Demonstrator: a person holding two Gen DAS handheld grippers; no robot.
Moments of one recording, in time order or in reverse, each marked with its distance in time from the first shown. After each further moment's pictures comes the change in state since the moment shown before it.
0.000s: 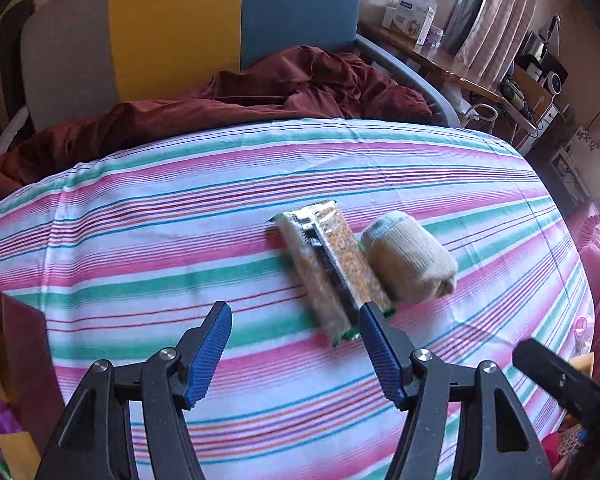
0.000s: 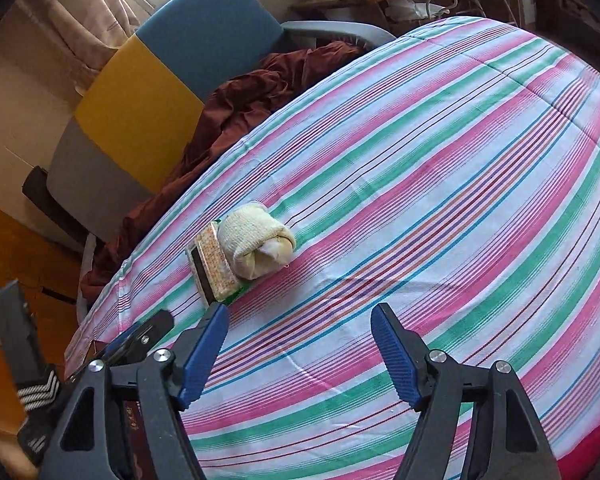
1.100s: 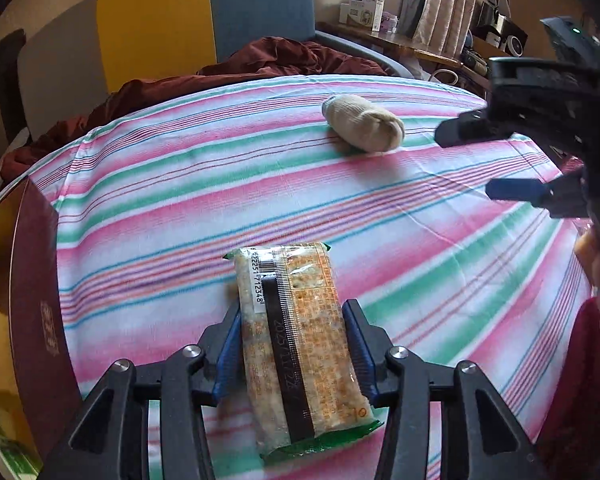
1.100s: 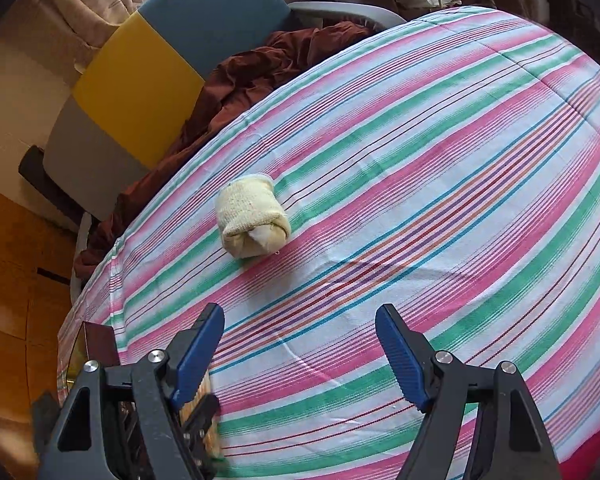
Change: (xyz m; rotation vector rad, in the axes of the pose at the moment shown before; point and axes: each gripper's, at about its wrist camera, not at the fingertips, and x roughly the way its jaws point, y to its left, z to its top) left arm -0.043 0.000 -0.147 0.157 -0.089 0.005; right arm 0.018 0.007 -0.004 -0.068 0.072 -0.036
